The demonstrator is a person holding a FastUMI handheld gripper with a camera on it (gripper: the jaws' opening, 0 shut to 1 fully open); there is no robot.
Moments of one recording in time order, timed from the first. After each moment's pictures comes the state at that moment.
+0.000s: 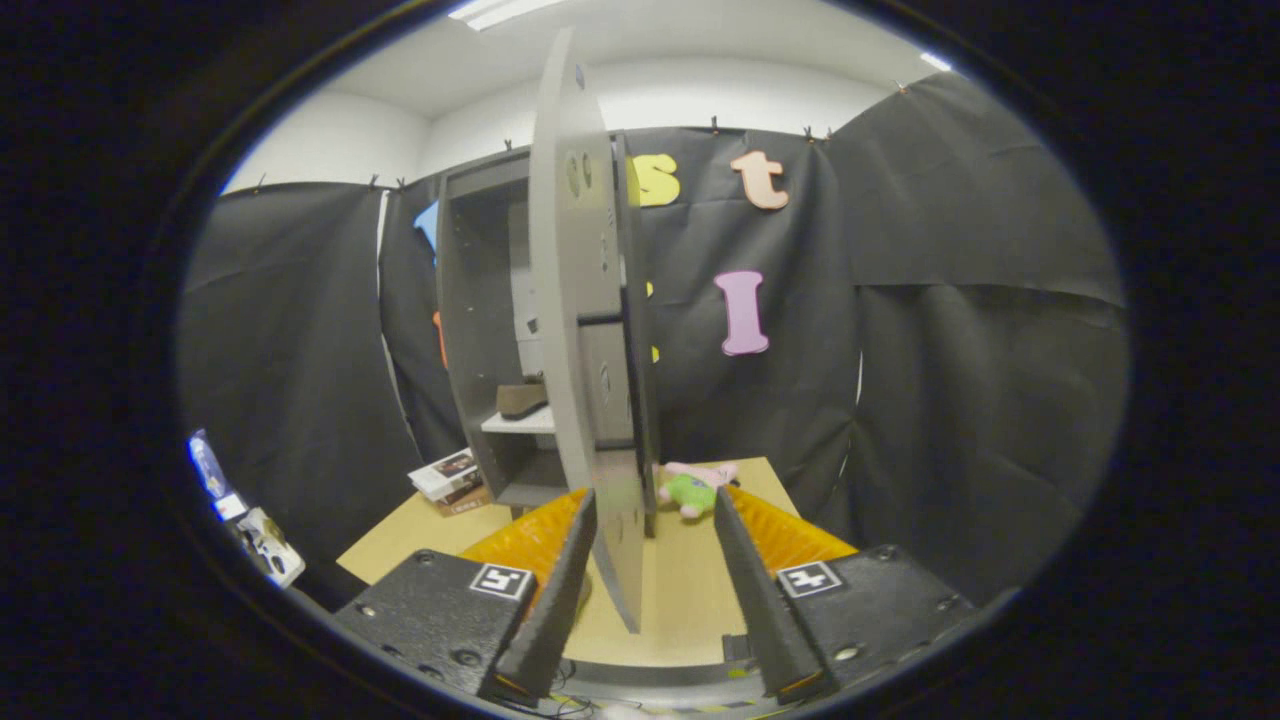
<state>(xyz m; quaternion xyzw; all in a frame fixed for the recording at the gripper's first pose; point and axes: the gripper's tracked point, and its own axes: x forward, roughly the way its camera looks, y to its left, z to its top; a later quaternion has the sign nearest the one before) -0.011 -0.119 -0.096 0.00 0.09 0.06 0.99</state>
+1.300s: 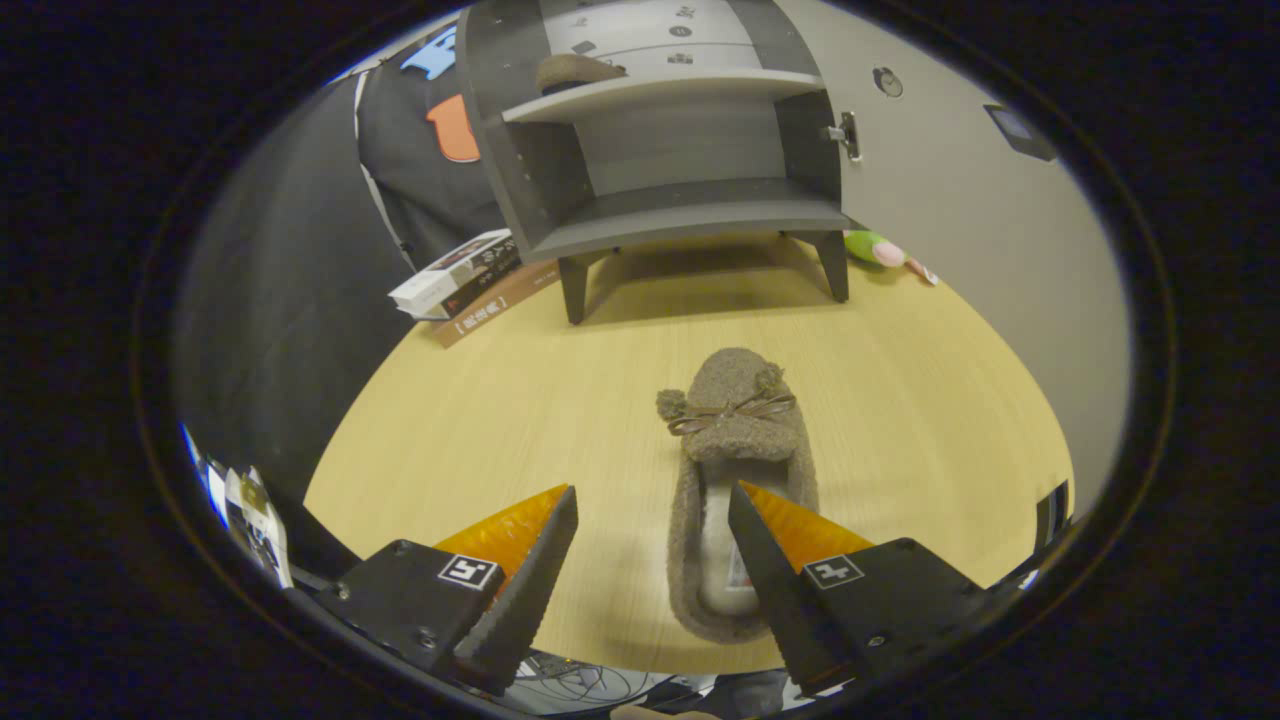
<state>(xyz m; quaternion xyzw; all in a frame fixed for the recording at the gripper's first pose) 0.174 0.121 -0.490 0.03 0.36 0.09 0.93</state>
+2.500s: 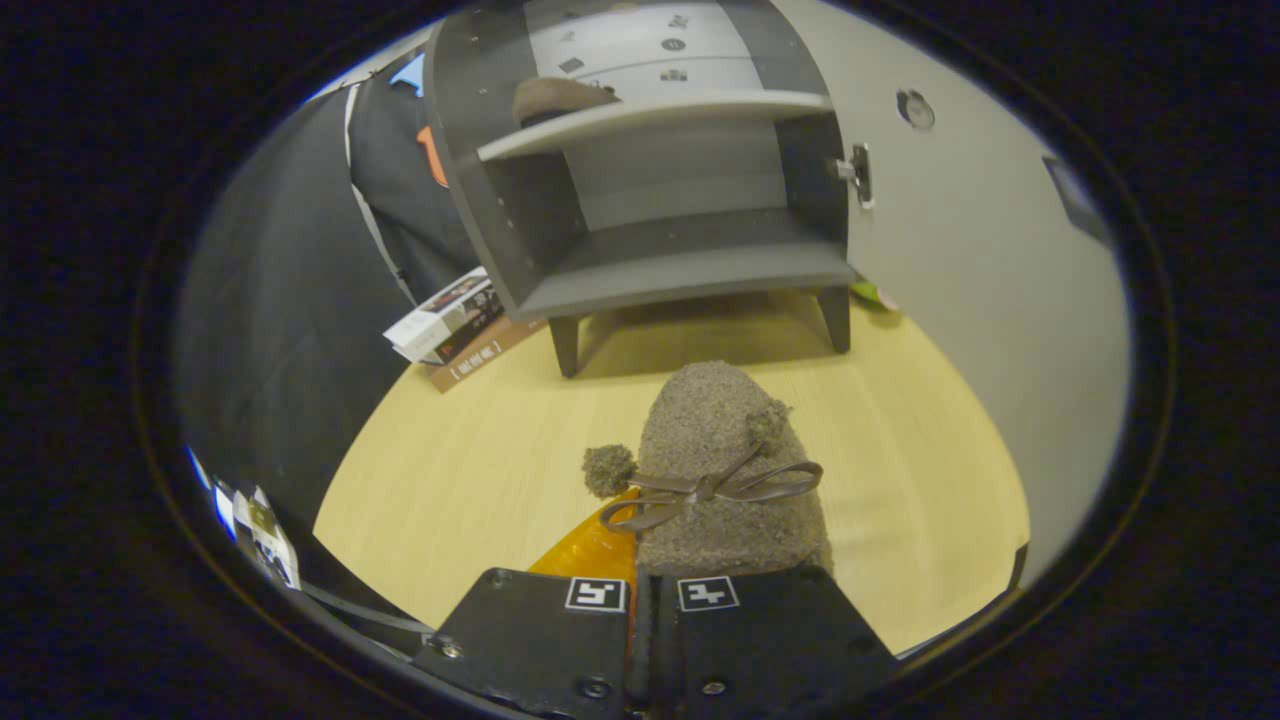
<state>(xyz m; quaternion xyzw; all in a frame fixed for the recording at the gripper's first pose) 0.204 0.118 -0.405 0.04 0.31 0.11 0.95</state>
